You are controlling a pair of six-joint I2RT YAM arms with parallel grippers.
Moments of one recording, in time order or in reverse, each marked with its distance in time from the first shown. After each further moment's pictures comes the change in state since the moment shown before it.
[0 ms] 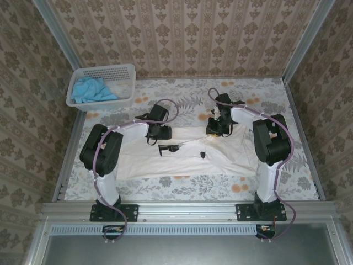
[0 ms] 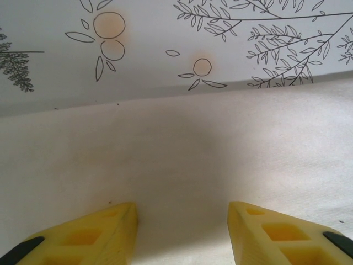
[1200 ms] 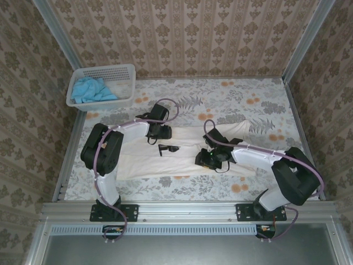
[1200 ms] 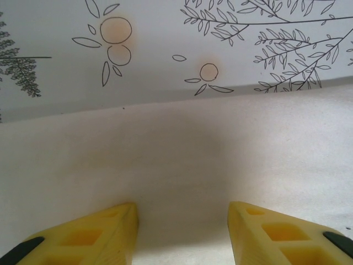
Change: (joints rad) left arm 0.001 0.014 0.019 -0.015 -0.016 0.002; right arm 0.370 -0.513 -0.604 0.299 0.074 0.509
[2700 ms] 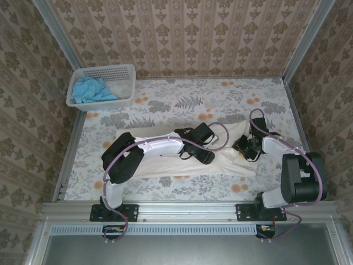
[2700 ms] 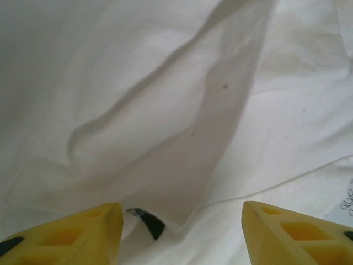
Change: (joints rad) left arm -0.495 0.092 0.220 -0.091 0.101 0.230; right arm -0.639 -0.024 -0.059 -0.066 0.003 -0.195
